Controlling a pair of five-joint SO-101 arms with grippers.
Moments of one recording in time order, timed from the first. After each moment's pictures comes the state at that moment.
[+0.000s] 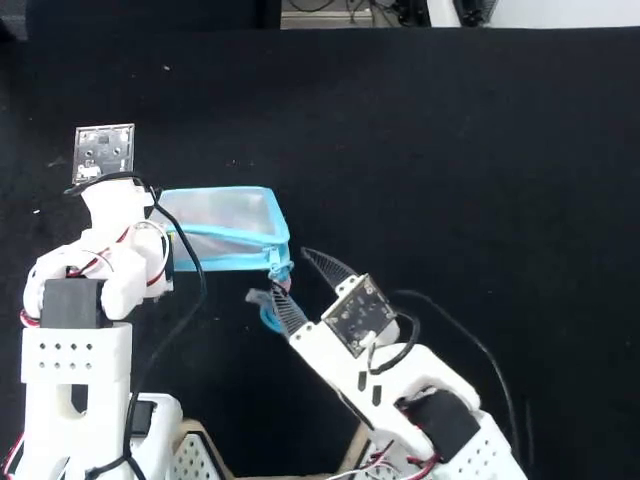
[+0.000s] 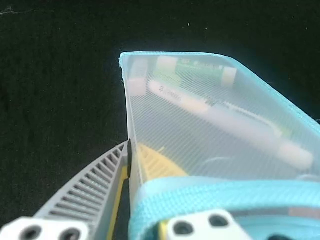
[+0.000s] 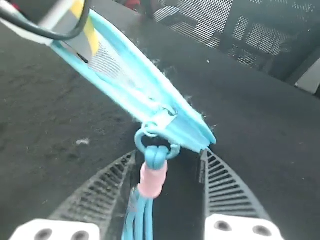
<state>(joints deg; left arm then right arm) -4.2 -53.9 37.8 75.4 2.3 -40.7 -103.2 82.0 51.1 5.1</state>
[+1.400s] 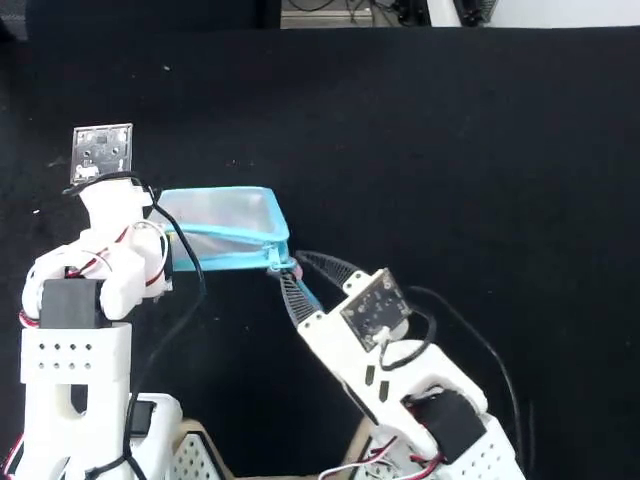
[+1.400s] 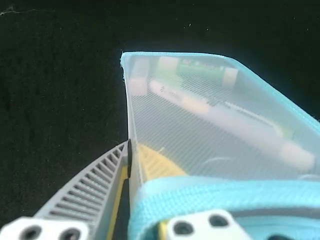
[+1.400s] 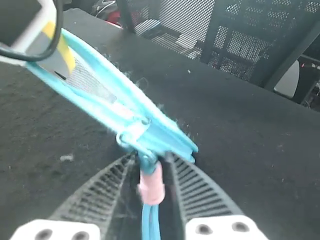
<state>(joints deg) -4.6 -53.9 37.8 75.4 2.3 -37.0 -103.2 80.6 49.6 4.6</state>
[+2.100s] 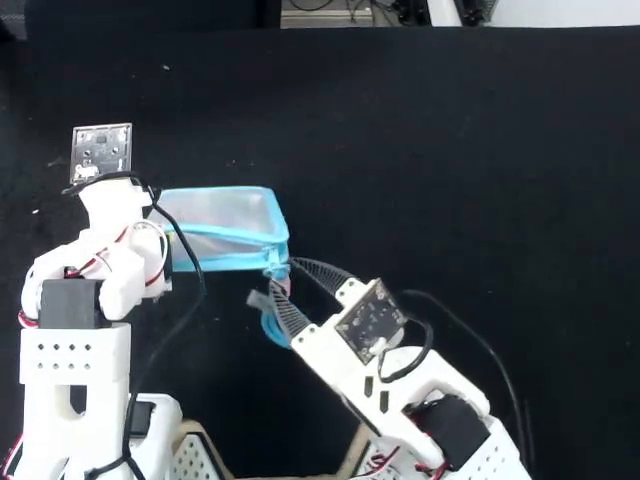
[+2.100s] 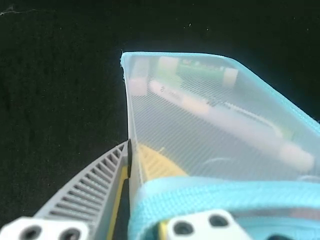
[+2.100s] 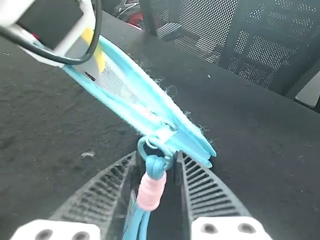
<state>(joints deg) -4.5 -53.9 37.8 75.4 2.3 -41.6 -103.2 78.5 52.2 4.6</state>
